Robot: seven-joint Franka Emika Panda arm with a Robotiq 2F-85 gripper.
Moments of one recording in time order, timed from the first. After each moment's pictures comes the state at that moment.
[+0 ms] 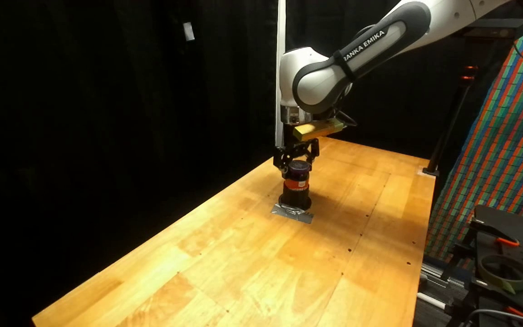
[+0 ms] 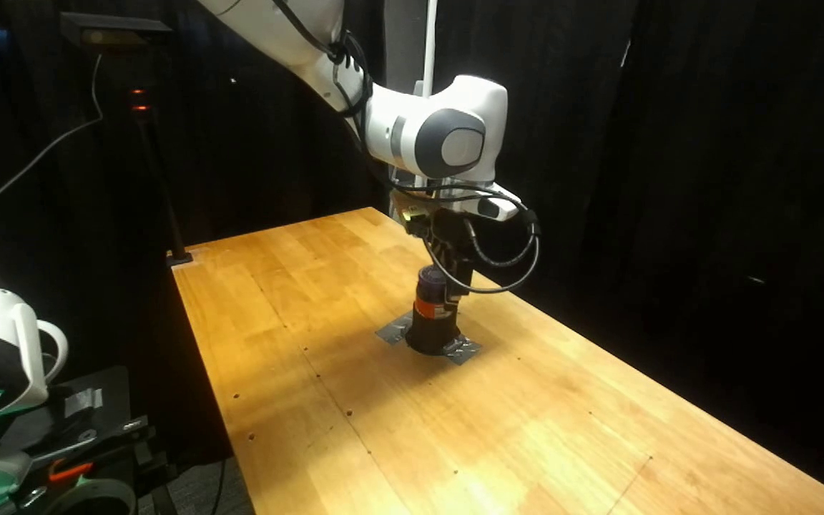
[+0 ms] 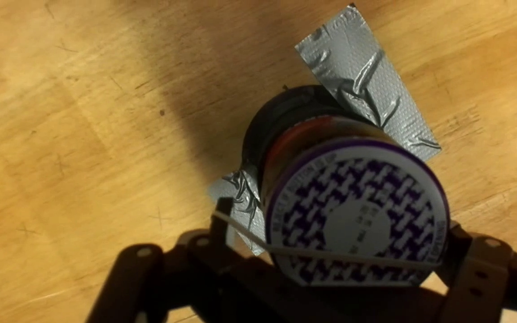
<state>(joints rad) 0.15 0.68 -0.01 -1.55 0.01 2.16 0.51</state>
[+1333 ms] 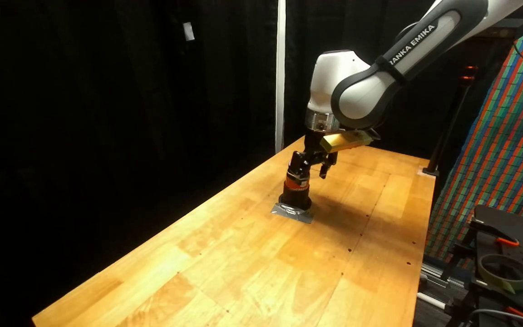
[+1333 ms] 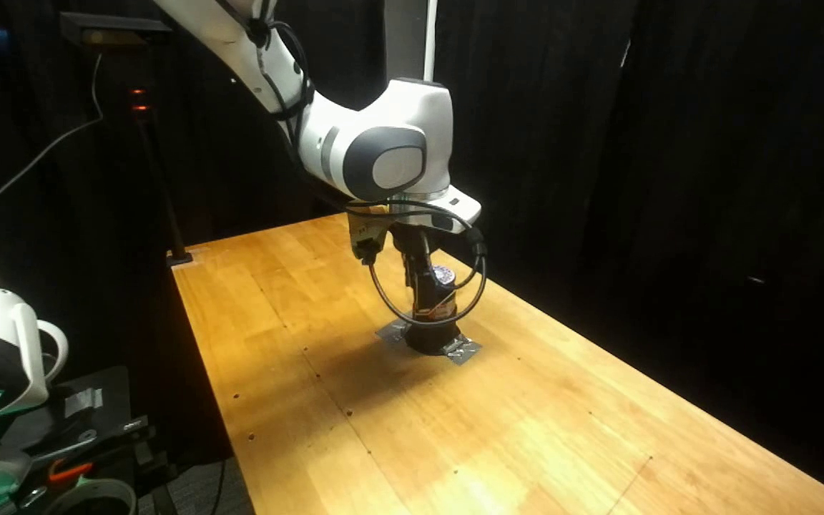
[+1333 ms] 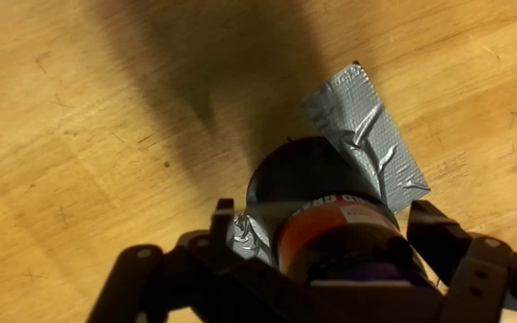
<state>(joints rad) 0.17 0.46 0.00 -1.98 0.02 2.53 0.51</state>
